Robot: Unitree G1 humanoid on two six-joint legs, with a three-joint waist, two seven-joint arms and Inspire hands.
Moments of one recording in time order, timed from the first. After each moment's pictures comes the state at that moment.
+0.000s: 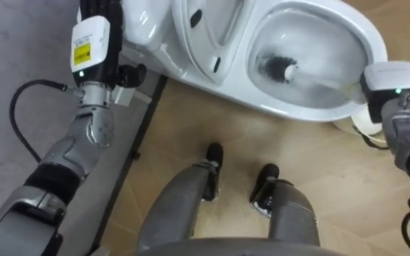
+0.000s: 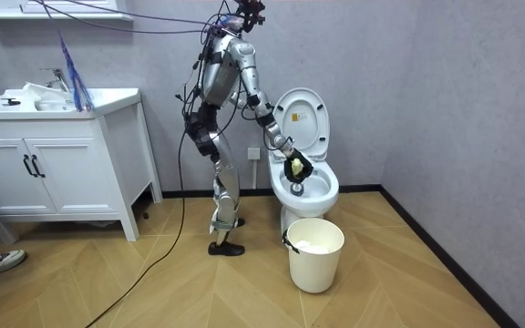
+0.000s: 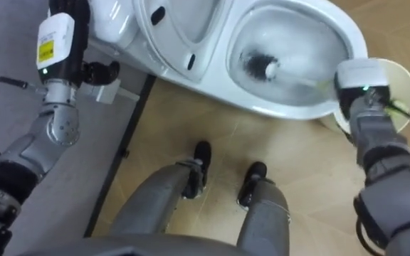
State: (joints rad) left arm -0.33 0.44 -0.40 0.59 0.53 -0.16 0.63; right arm -0.59 -0.59 0.47 1.28 -0.90 0.02 -0.41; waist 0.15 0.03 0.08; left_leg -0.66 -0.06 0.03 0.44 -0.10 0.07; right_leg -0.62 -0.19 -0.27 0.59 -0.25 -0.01
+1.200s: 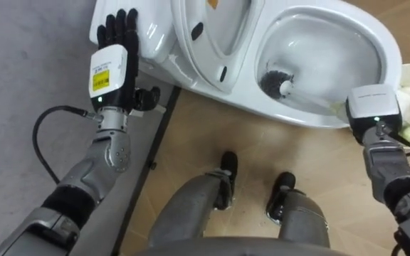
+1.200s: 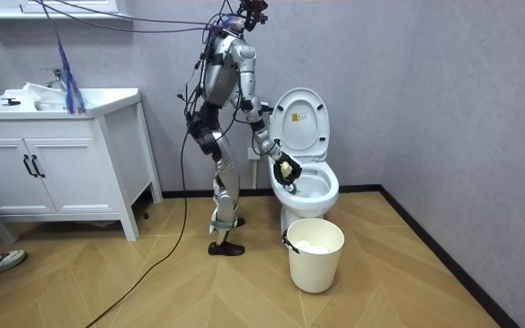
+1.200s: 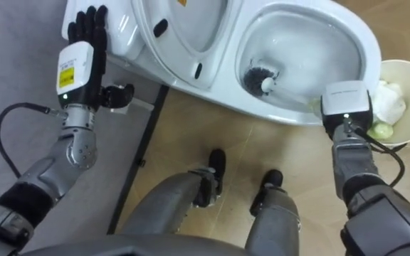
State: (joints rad) left arm -0.20 0.37 -0.47 0.54 0.52 -0.11 0.68; right arm -0.36 -0.52 0.60 1.17 -0.93 0.18 -0.52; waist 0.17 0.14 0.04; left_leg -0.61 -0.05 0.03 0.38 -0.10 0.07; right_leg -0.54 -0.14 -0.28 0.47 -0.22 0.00
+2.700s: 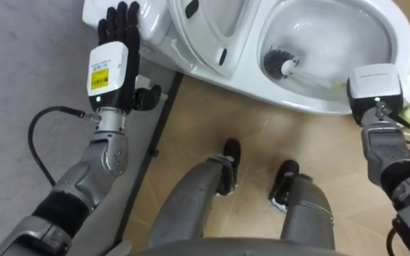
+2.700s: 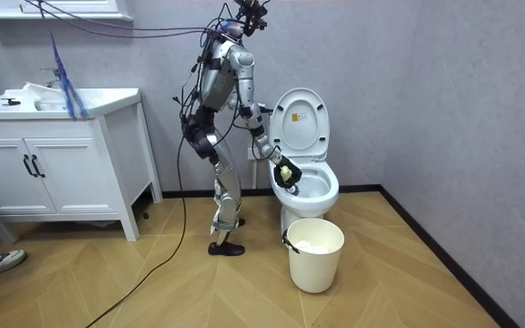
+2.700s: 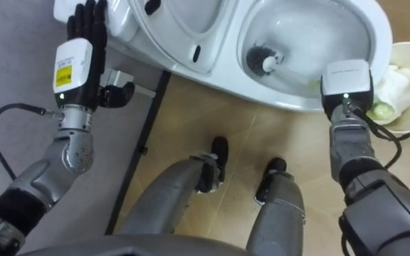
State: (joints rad) left arm -0.14 0.41 -0.48 0.41 0.54 -0.09 0.66; right arm -0.41 -0.51 0.60 1.13 -0.92 0.24 -0.46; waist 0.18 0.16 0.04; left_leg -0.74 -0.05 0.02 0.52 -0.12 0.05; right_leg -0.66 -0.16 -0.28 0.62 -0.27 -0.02
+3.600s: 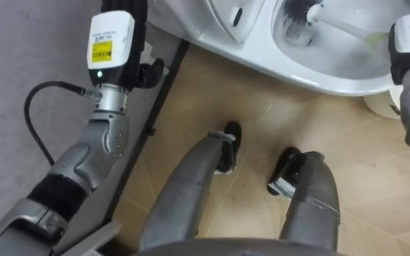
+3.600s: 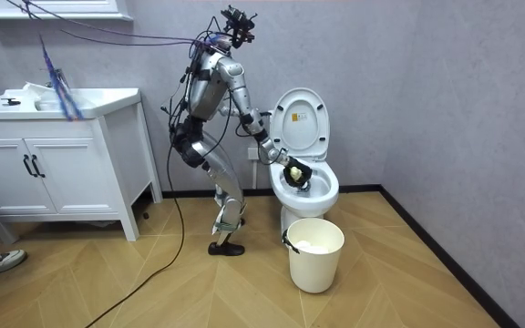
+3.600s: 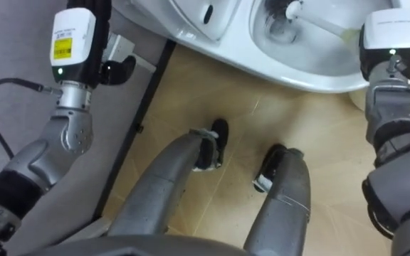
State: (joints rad) left arm -0.22 0.46 -0.51 0.35 0.60 -0.04 0.69; right arm -0.61 -0.64 0.60 1.24 -0.82 0.11 -0.56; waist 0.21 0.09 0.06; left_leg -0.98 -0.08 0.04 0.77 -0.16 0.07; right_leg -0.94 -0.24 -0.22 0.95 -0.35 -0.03
